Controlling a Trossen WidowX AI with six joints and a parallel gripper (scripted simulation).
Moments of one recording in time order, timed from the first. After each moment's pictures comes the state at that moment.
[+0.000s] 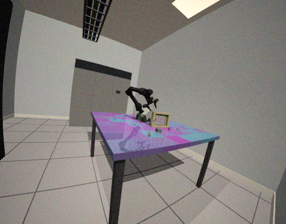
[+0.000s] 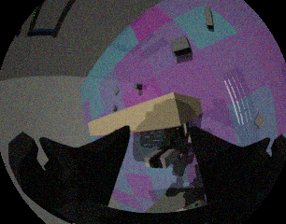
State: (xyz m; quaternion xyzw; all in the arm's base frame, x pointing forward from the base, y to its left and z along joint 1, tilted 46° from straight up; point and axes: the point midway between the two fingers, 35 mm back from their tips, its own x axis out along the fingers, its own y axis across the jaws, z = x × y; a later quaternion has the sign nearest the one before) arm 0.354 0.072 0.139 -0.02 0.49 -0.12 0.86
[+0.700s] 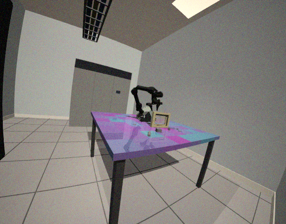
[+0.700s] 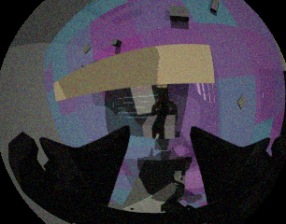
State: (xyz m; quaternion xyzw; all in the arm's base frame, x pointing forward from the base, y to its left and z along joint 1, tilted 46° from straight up) arm 0.325 0.096 0.097 -0.18 0.60 -0.23 0.74
